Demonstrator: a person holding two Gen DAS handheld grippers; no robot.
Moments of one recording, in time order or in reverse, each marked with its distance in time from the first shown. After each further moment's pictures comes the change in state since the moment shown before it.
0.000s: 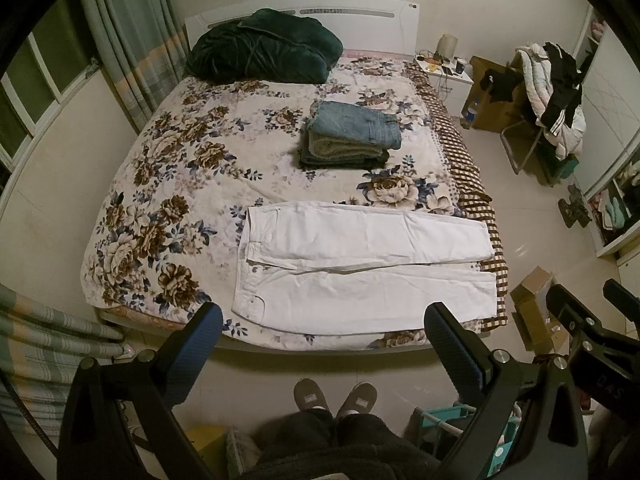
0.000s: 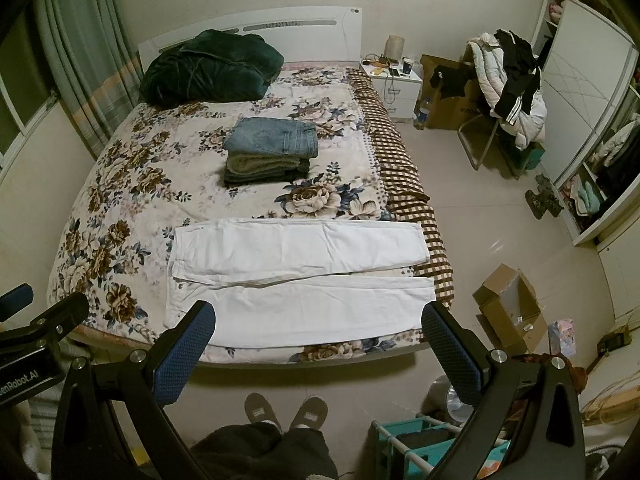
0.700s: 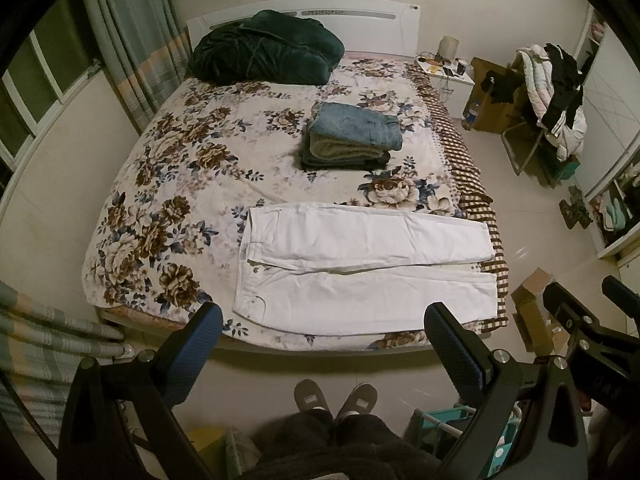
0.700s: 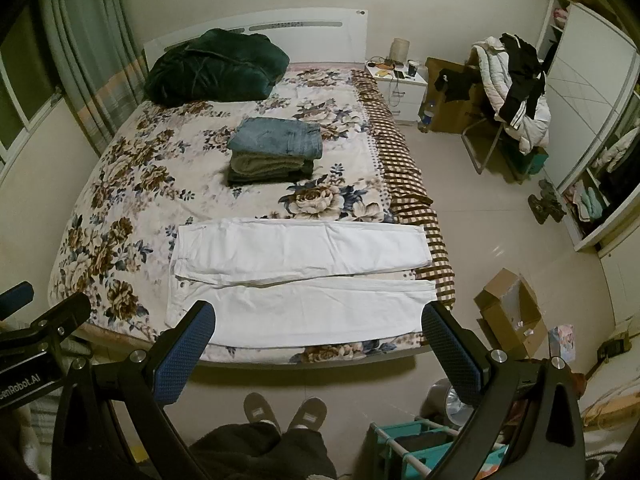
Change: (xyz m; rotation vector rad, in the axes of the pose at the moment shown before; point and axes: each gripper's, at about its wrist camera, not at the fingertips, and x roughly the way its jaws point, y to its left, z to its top) left arm -0.006 0.000 0.009 -0.005 -0.003 0.003; right arm -0.025 0.017 0.011 -0.010 0.003 0.004
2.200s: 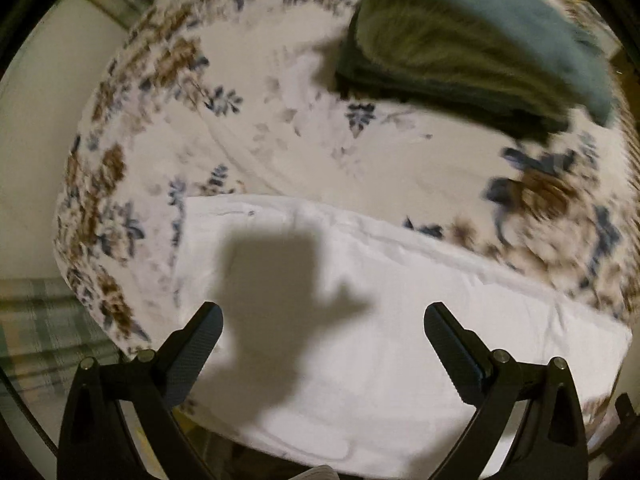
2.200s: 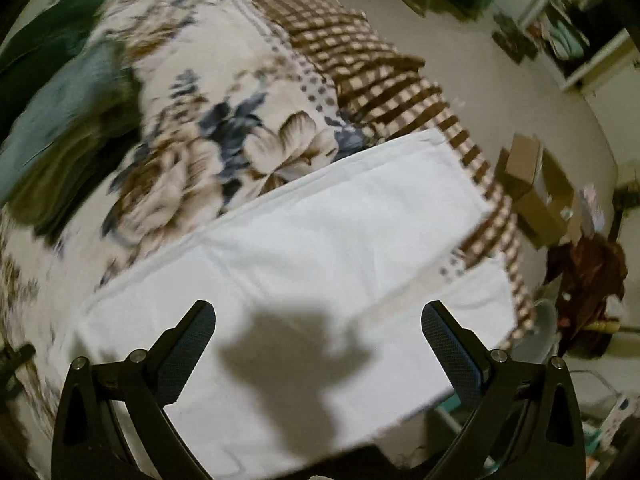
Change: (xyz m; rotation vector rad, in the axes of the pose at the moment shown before) left arm 0.557 0.007 0.171 -0.200 0.414 0.271; right arm 0.672 -0.177 0.092 0.488 0.438 -0.155
